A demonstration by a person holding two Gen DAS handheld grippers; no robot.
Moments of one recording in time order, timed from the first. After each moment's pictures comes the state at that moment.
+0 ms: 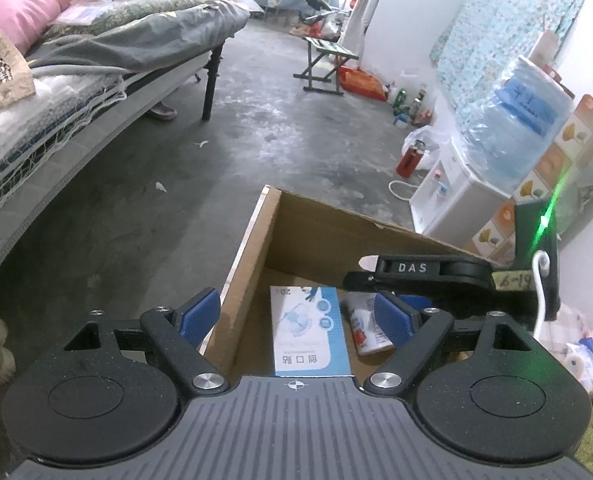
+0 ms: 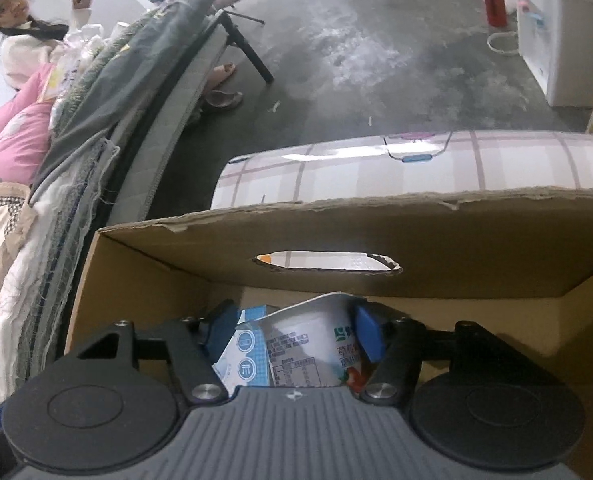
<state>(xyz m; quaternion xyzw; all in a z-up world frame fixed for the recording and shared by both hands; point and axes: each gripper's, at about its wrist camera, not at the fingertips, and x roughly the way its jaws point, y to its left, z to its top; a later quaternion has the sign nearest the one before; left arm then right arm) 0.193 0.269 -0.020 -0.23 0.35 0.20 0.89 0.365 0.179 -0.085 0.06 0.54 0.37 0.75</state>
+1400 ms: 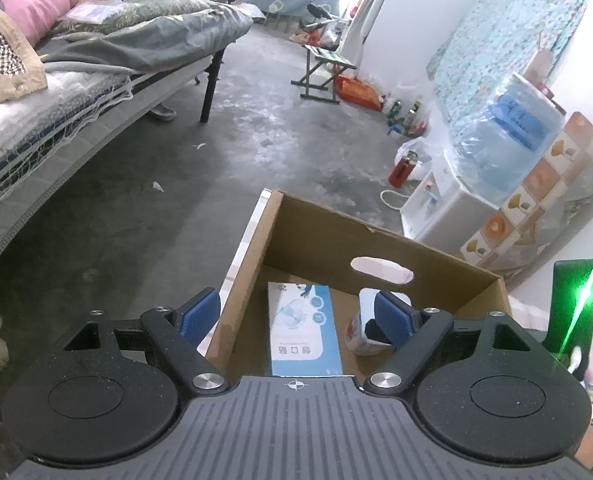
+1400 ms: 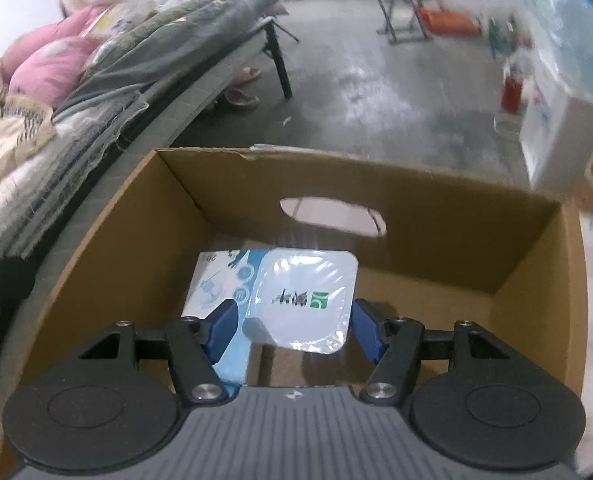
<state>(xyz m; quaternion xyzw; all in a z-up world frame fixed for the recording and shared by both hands) 0.173 0.270 -0.009 -0.25 0.33 0.20 0.89 0.301 0.157 -0.049 -0.06 0.47 0.39 0.79</state>
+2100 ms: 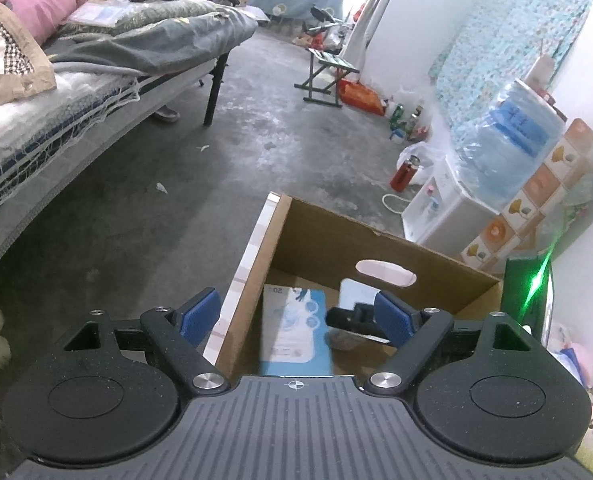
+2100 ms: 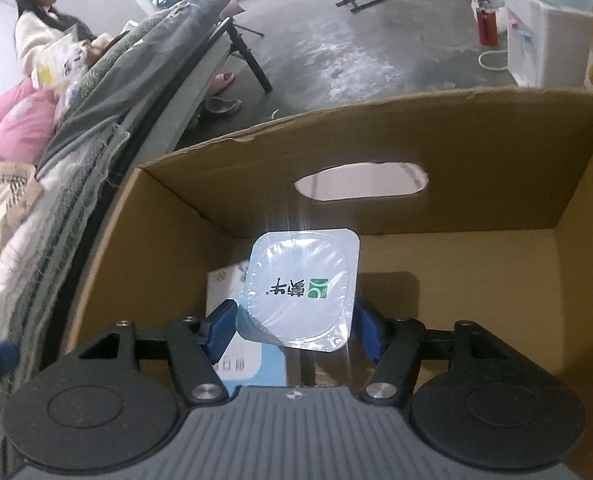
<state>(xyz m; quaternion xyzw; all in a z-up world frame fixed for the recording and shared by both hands) 0.165 0.273 -0.005 -0.25 0.33 0.20 0.89 0.301 0.178 -0.077 0.05 0.52 0.35 0.78</state>
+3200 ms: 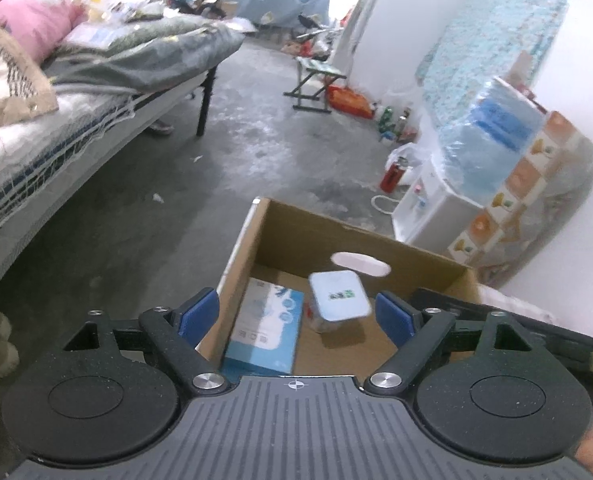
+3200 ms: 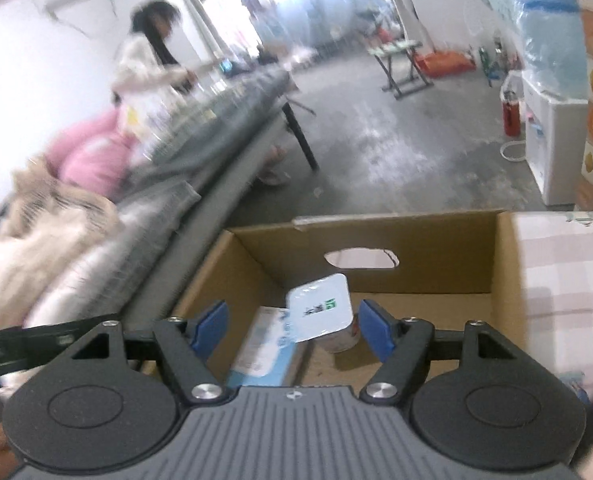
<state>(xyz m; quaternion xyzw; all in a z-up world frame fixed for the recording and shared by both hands) 0.145 0.249 0.022 -0.23 0.32 0.19 0.90 0.247 0.071 0.020 0.08 0.39 0.43 0.81</state>
